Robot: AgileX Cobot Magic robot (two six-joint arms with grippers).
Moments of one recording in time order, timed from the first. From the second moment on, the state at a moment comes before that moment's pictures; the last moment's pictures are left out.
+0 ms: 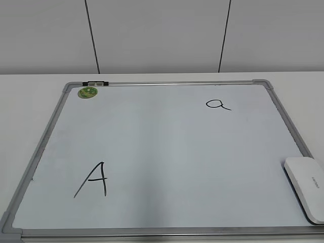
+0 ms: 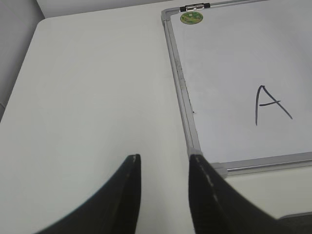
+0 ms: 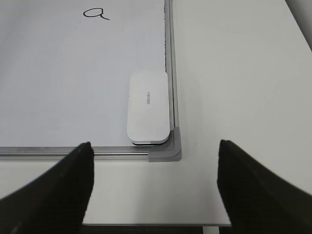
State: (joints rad) left arm 0.01 0.01 -0.52 -0.05 1.10 0.10; right arm -0.02 -0.02 -0.49 0.02 1.14 -0.05
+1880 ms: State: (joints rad) left arm 0.01 1.49 -1.09 -0.20 0.97 0.14; right arm -0.02 -0.02 -0.49 0.02 1.14 -0.05
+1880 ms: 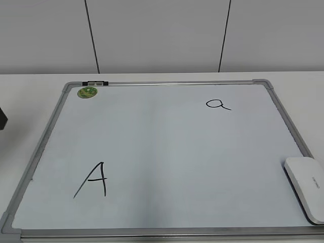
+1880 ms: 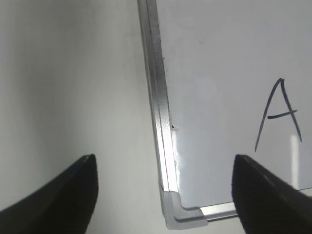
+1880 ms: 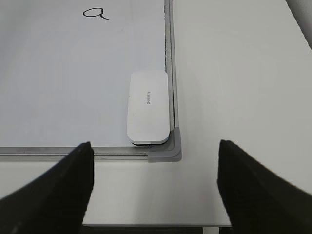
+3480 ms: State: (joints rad) left arm 0.09 2.09 -1.39 -0.46 0.92 0.38; right arm -0.02 -0.02 -0.49 0.02 1.14 -0.05
